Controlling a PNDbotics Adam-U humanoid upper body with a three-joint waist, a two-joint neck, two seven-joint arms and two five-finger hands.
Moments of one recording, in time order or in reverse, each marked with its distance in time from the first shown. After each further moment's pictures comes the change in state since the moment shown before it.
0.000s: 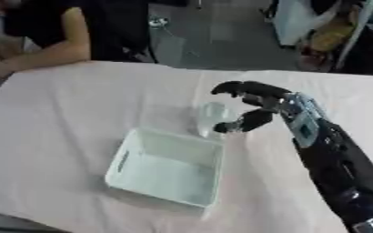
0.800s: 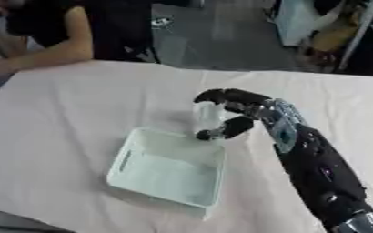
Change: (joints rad) left arm -0.007 -0.008 -0.003 0.000 0.000 -0.003 -0.009; right arm -0.007 0.048 0.014 0.014 0.021 -0.017 0.003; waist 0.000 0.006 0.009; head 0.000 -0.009
